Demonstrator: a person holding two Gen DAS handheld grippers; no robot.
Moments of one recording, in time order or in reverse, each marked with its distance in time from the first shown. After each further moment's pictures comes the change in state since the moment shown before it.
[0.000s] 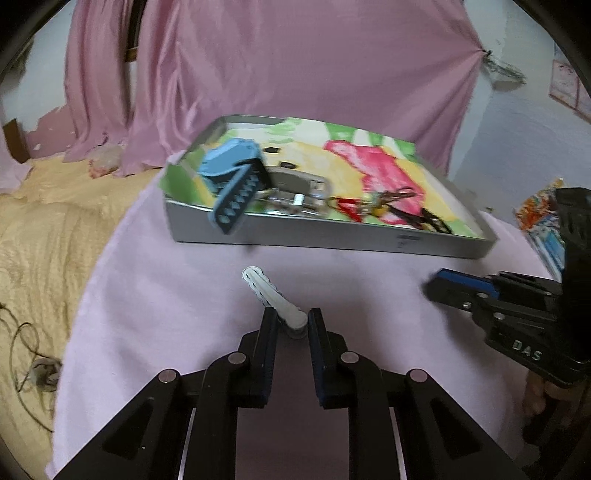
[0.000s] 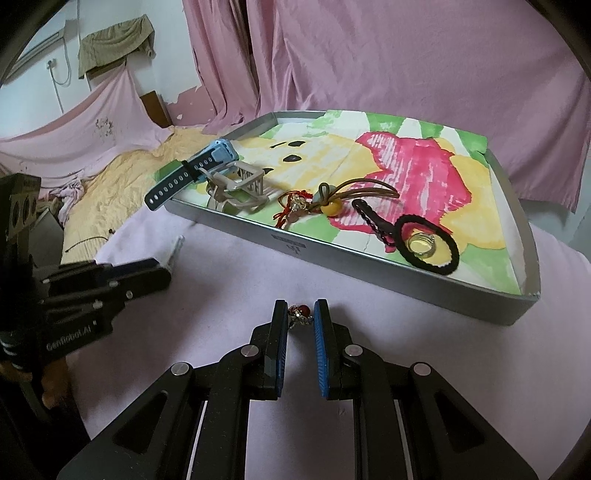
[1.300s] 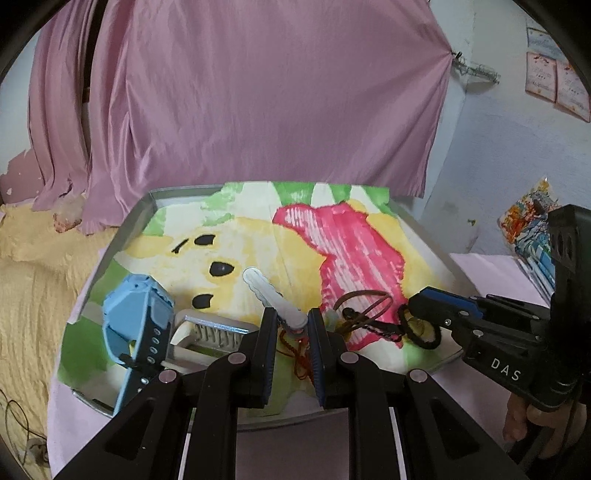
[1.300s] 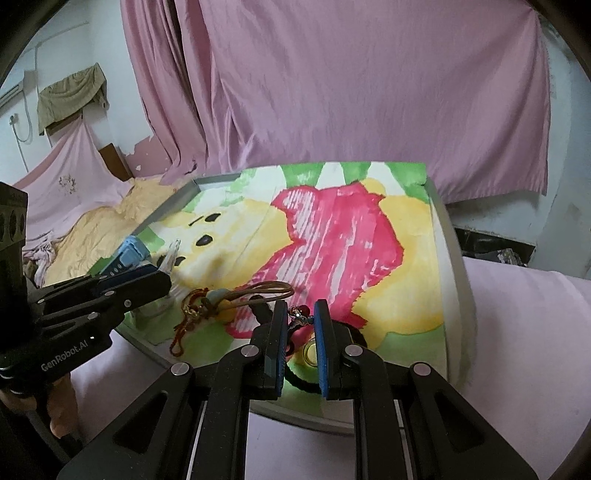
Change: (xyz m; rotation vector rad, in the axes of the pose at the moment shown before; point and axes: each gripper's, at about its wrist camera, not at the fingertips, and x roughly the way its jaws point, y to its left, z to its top) left arm 0.056 -0.042 0.096 0.097 -0.083 -0.055; right arm 0.016 -0.065 0.051 0.164 -0.119 -0.096
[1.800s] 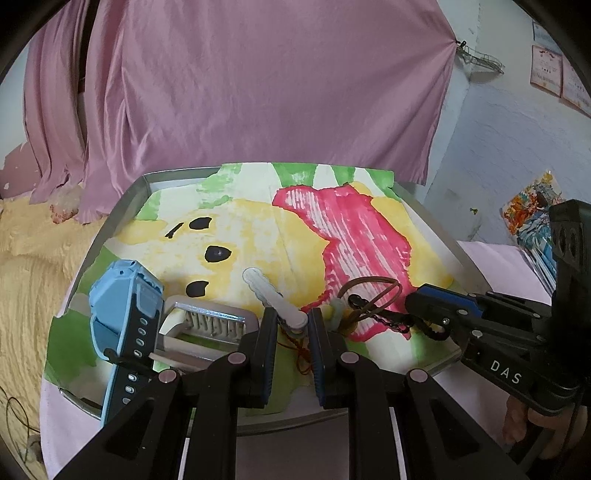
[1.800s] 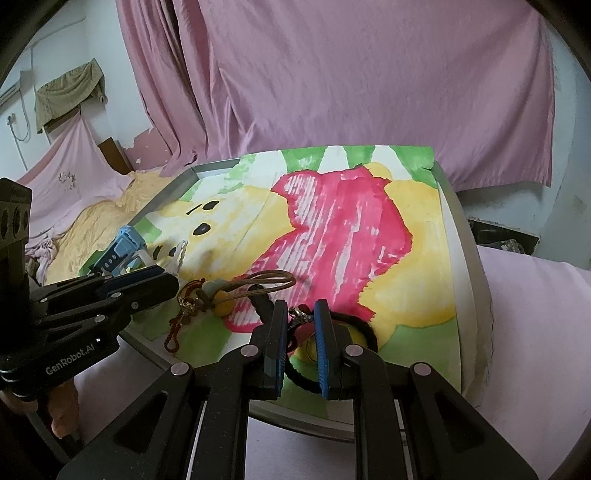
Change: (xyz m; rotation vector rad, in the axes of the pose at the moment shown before) left arm 0.011 0.001 -0.002 -0.002 0.048 -0.005; right arm 0.013 0.003 -0.002 0.012 0.039 0.009
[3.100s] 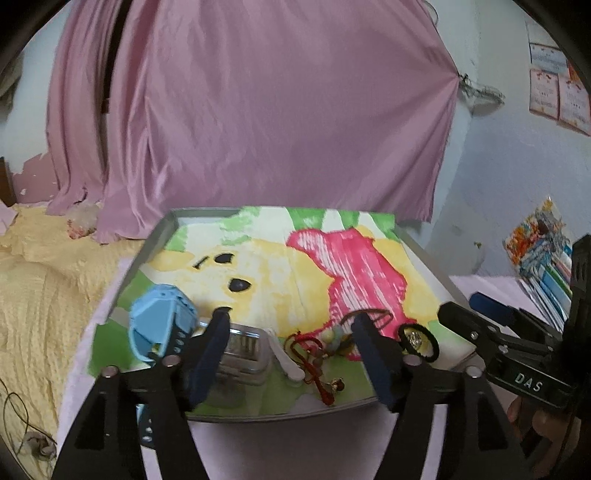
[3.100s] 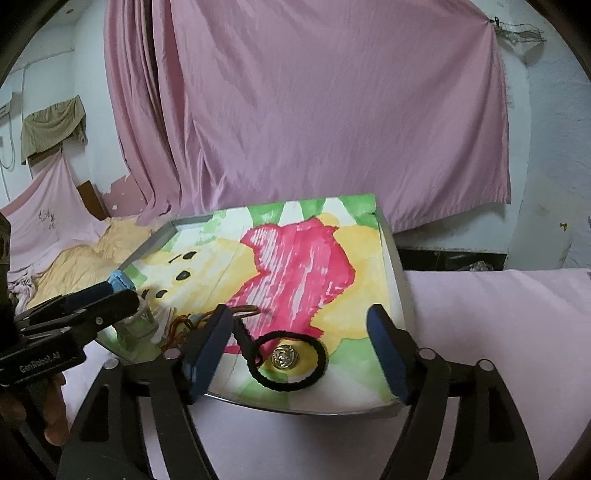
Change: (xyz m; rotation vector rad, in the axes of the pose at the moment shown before) left arm -0.041 0.006 -0.003 -0.040 -0.169 0.046; right arm -0.049 -0.014 -0.009 0.060 -0.218 -0.117
